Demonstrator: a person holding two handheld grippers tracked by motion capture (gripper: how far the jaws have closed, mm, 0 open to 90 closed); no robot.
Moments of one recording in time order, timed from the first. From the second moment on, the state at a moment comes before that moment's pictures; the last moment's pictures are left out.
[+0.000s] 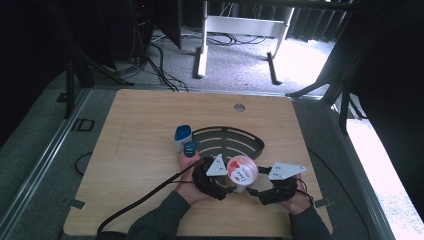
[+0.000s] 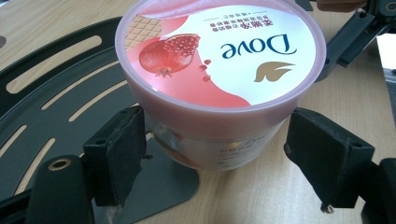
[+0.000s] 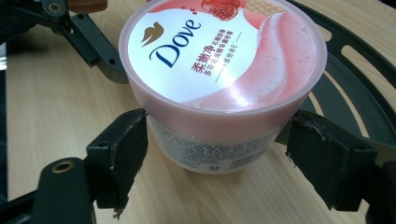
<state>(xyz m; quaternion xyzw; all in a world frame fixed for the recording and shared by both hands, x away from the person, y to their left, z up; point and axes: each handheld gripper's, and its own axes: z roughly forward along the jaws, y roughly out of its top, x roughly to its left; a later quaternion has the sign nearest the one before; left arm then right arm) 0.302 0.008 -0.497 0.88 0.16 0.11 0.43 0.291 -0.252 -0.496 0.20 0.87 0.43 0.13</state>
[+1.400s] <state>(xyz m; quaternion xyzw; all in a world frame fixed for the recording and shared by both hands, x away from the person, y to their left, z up) 0.340 -0.004 -0.489 0.87 0.18 0.13 0.43 0.338 -0.260 -0.486 0.19 0.87 0.43 0.13</state>
